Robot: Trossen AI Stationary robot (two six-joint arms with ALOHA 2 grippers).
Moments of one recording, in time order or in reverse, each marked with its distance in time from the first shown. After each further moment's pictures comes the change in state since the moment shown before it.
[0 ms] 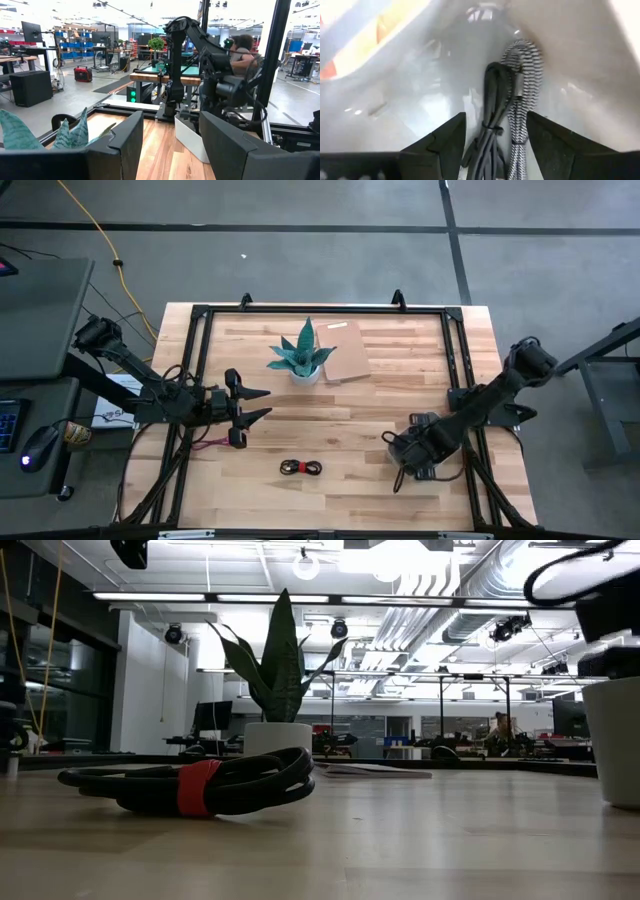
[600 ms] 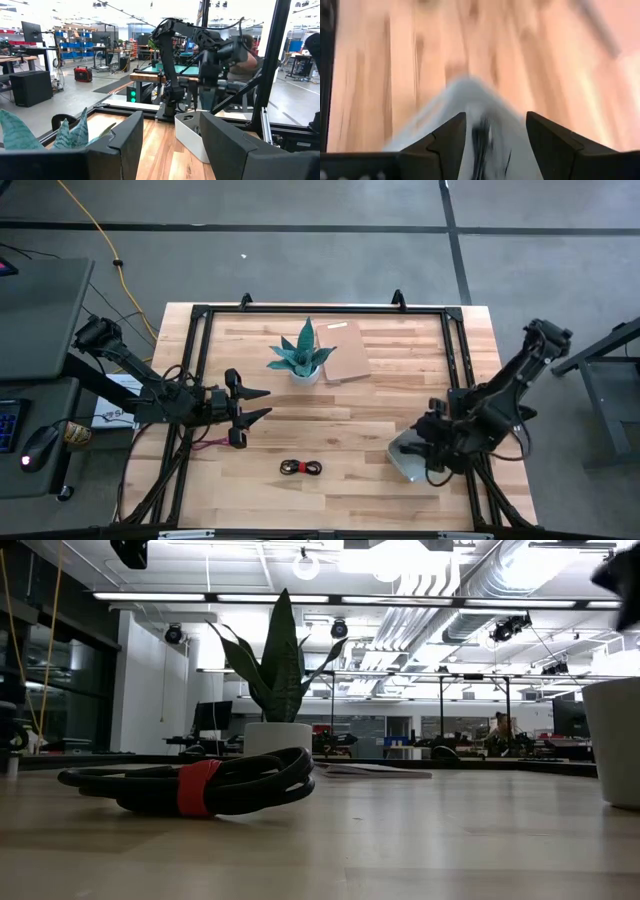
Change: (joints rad) left arm 0.000 0.000 0.000 0.000 0.000 0.000; right arm 0.195 -0.381 0.000 -0.033 0.489 0.261
